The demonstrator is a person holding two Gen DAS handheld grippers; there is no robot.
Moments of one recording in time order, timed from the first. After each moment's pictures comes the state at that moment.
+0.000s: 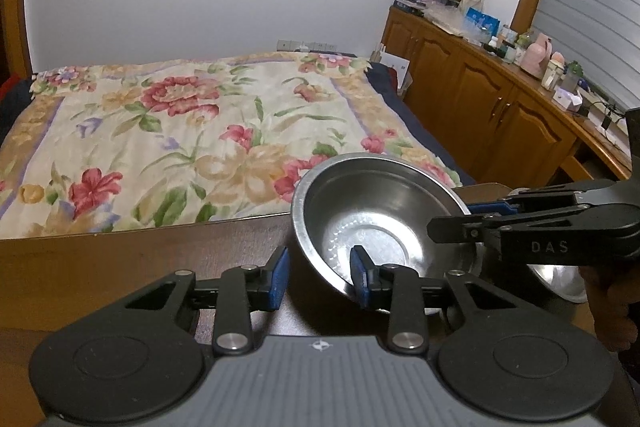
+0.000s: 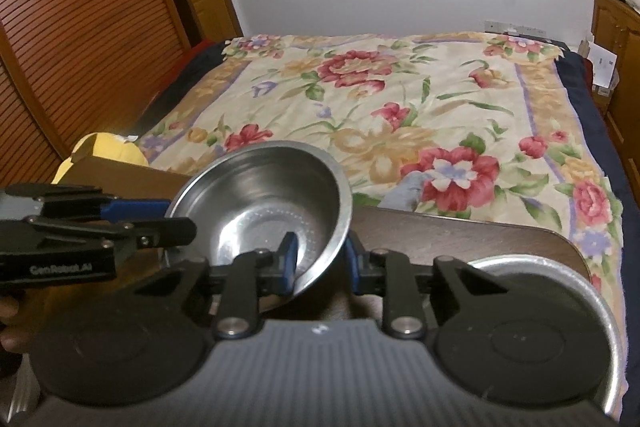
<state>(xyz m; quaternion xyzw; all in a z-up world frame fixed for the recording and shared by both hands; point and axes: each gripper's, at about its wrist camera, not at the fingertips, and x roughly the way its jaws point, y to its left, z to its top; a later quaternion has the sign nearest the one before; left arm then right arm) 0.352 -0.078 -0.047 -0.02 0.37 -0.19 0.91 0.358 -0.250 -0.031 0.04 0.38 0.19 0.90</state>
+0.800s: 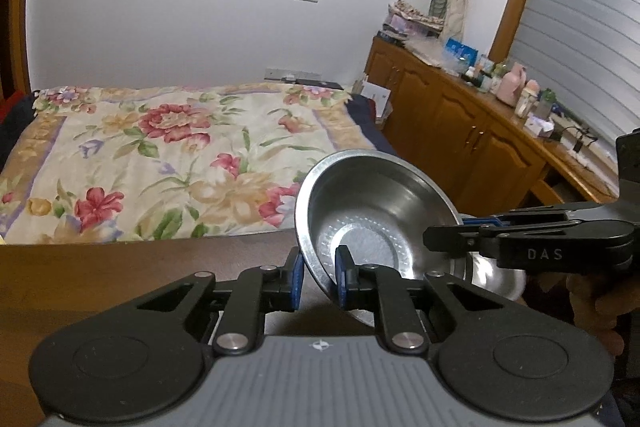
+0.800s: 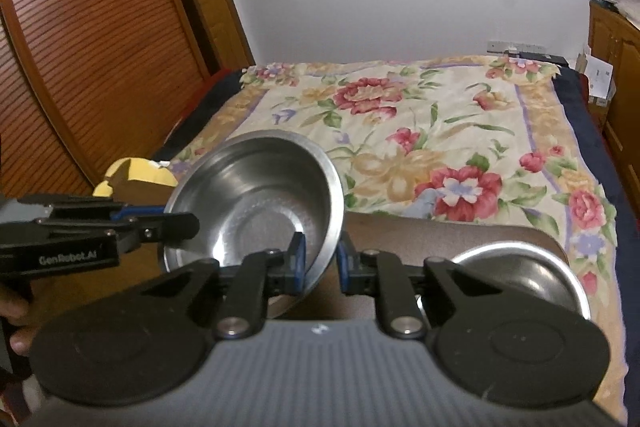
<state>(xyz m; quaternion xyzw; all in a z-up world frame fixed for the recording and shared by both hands) 0.288 -0.060 0.015 -0.04 0.33 -0.22 0.92 0.302 -0.250 0.021 0.07 0.35 0.19 0.91</state>
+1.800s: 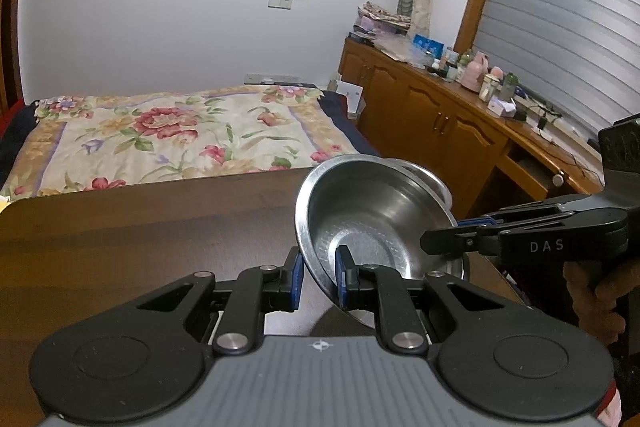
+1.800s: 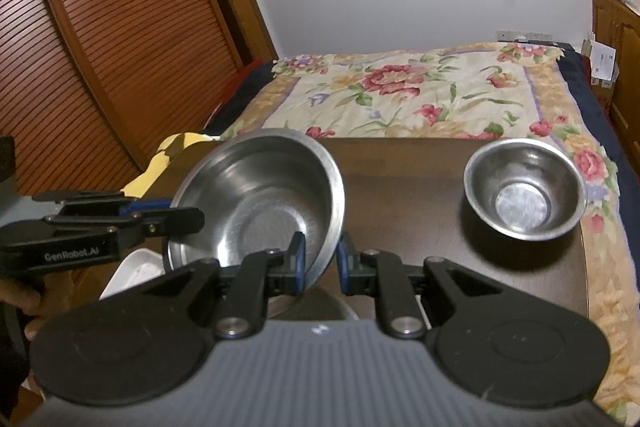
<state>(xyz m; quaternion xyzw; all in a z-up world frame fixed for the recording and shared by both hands) 0.161 -0.038 0.026 -0.02 0.32 -0.25 0.92 0.186 -0.239 0.027 0.08 0.35 0.22 0.91</state>
